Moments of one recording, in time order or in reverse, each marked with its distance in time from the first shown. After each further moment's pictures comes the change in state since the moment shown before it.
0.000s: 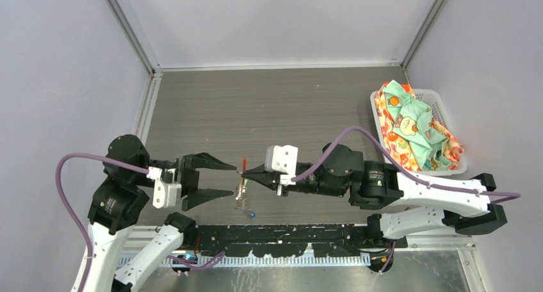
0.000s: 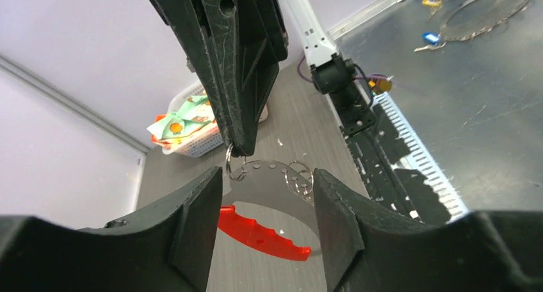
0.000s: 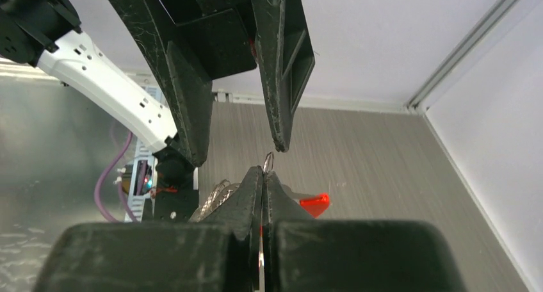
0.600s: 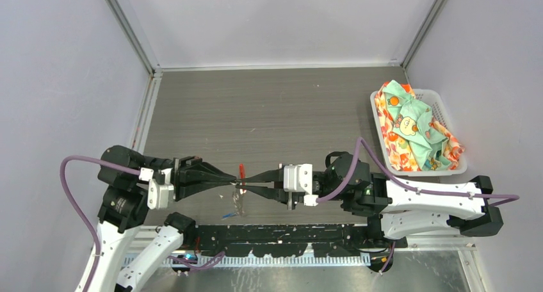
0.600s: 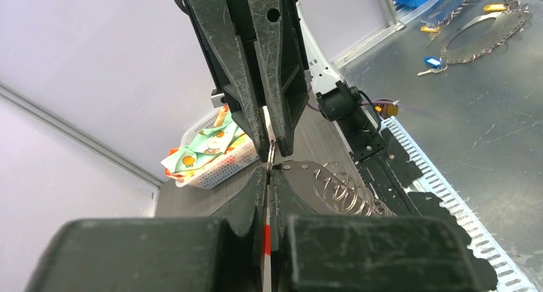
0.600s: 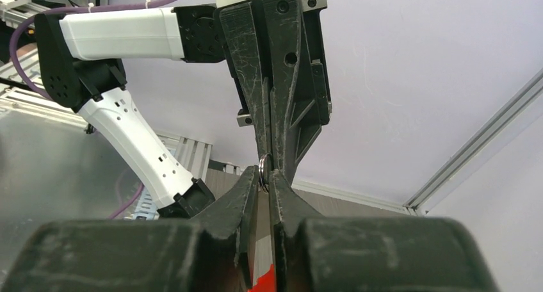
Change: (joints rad) left arm 0.000 -0.035 -0.106 0.382 0.047 -0.241; right arm -0.005 -0.046 -0.204 0.389 -0.188 -0.083
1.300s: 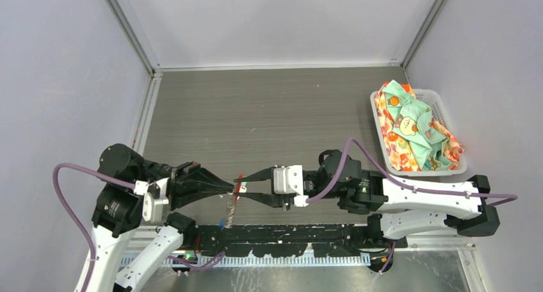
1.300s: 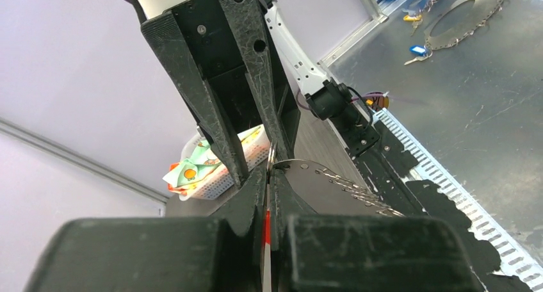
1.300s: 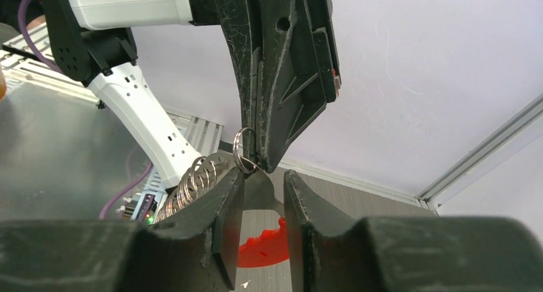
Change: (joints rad) left arm 0.000 -0.004 0.053 -0.189 0.071 0.219; right arm -0.007 0.034 0.032 -0.083 -0.061 -0.013
